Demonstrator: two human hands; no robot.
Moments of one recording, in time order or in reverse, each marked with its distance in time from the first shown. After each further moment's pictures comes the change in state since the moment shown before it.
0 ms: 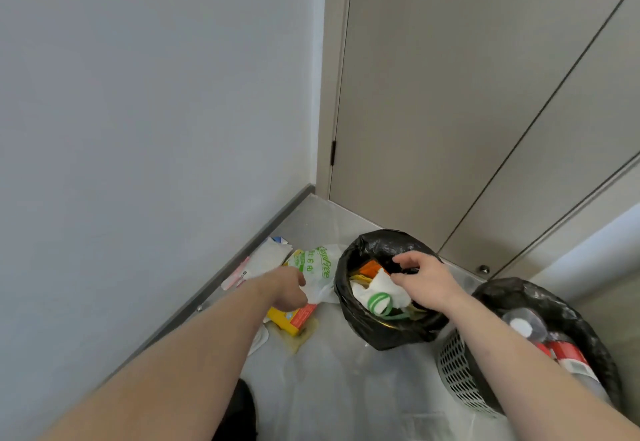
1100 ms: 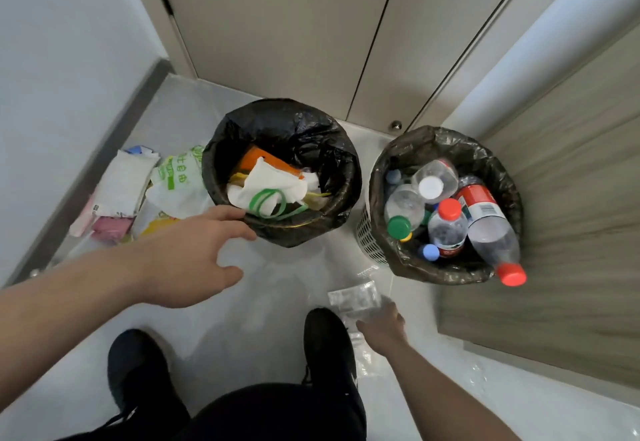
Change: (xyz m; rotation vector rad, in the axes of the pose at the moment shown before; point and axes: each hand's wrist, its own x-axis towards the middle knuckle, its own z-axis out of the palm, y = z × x) left_hand 0.010 0.085 0.062 0.236 -0.141 0.444; right_hand -0.089 0.346 0.157 0.077 -0.065 0.849
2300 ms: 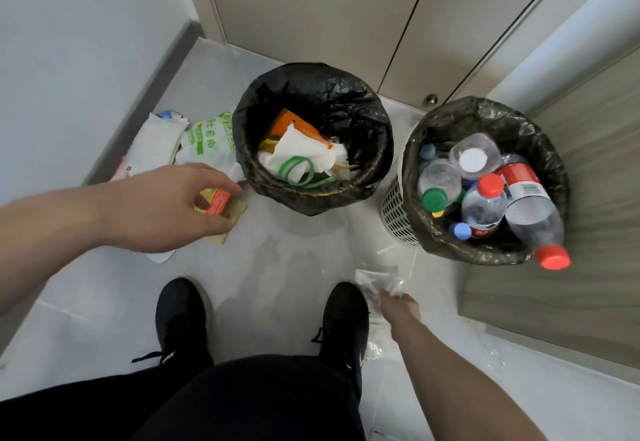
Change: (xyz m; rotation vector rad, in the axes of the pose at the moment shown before) left_hand -0.031 -0.032 -0.017 -0.186 0.065 -0.151; right_hand 0.023 0.010 0.032 0.342 0.086 0.305
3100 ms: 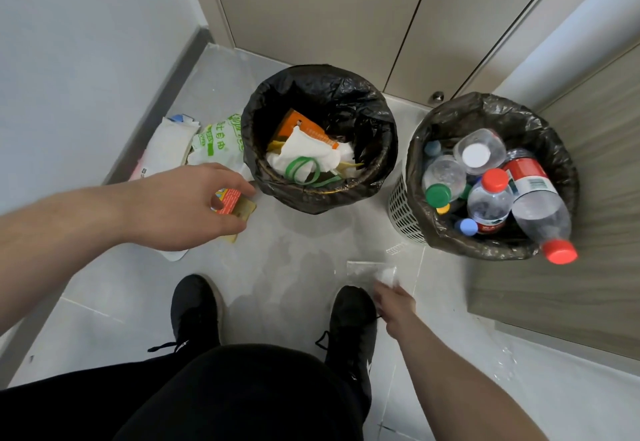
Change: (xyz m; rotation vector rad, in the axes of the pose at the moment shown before) left_hand -0.010 0.017 -0.003 0.033 -0.029 0.005; right_hand -0.011 0.000 0.019 0.452 -0.234 -0.026
